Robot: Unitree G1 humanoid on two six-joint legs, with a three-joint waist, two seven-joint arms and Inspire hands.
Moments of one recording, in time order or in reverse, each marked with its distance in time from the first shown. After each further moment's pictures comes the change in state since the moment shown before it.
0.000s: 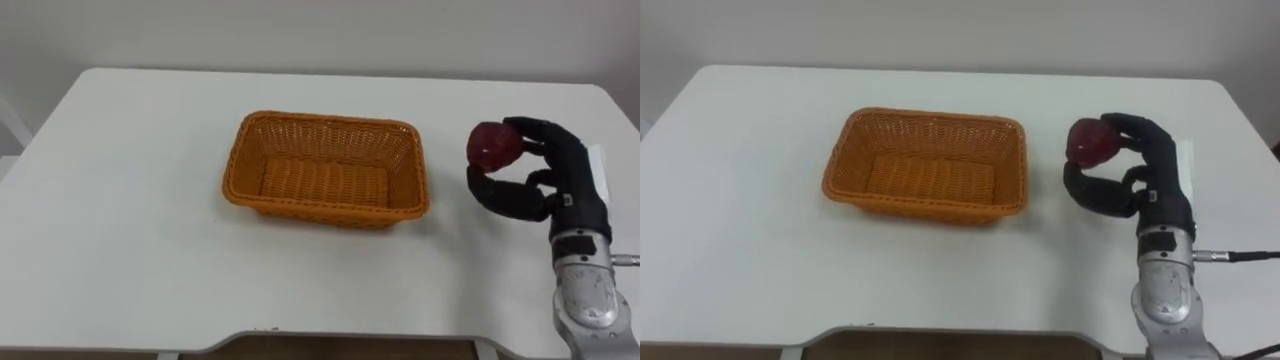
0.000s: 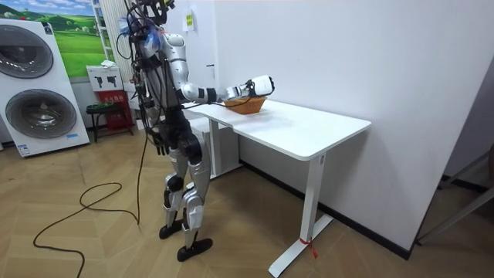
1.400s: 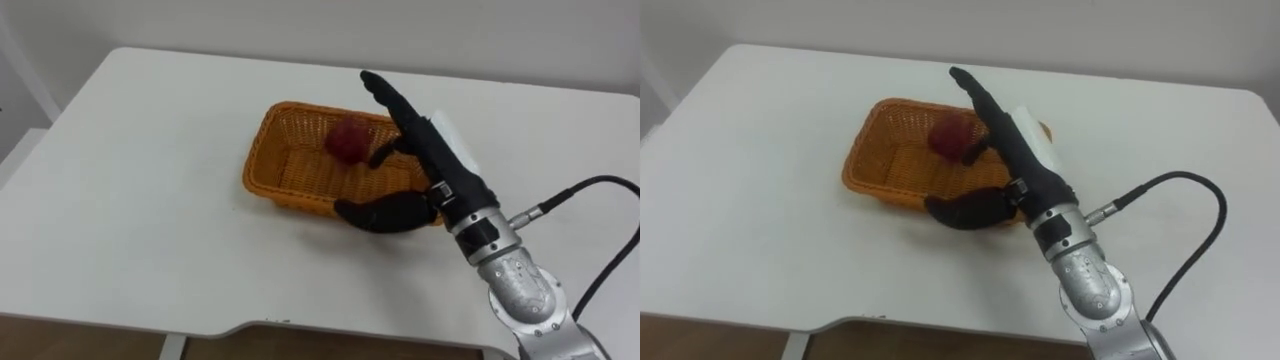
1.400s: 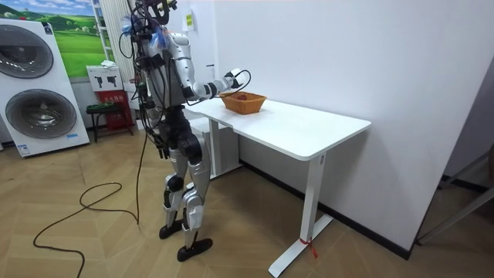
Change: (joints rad) left arm -0.071 0.005 -0.153 0.016 -0.005 -0.008 -0.058; right arm -0.027 -0.010 0.291 -0.241 -0.071 0.013 0.306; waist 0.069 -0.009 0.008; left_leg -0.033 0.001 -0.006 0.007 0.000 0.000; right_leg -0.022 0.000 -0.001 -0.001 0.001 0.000
